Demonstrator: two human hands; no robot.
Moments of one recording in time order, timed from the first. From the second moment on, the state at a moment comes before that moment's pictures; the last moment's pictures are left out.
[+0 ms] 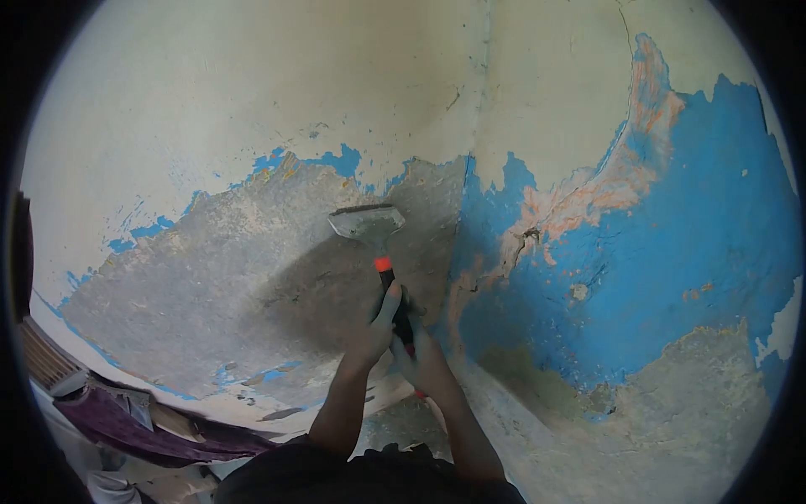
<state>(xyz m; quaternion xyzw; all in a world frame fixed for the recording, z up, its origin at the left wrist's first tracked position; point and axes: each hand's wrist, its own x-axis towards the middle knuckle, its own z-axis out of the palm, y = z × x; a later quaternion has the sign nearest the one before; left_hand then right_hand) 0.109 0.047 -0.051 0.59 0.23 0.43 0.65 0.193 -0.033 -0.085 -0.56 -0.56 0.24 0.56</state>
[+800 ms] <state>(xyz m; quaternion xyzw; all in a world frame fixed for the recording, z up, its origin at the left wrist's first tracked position) 0.152 0.029 -0.039 0.32 0.18 0.34 0.86 0.195 -0.102 -0.119 -0.72 -0.42 -0.01 0.55</state>
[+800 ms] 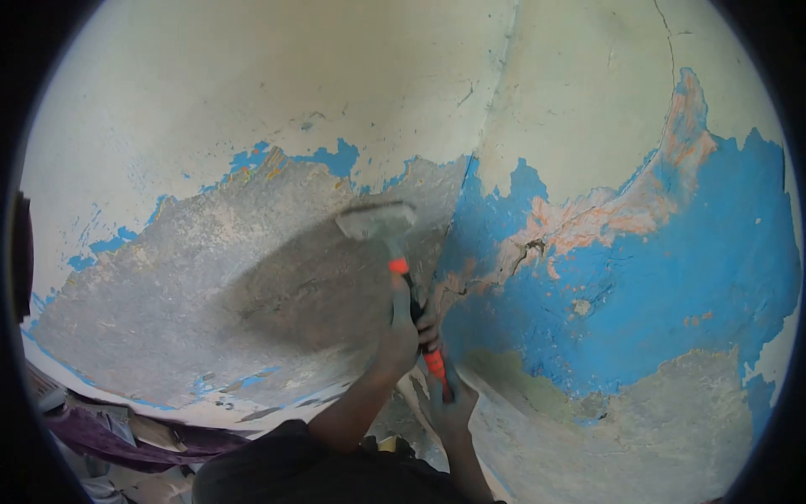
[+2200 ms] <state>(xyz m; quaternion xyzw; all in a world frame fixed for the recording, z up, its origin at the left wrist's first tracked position) 0.144 0.044 0.006 0.41 0.15 0.31 0.84 0.189 -0.092 -0.083 -0.72 -0.40 0.02 0.56</state>
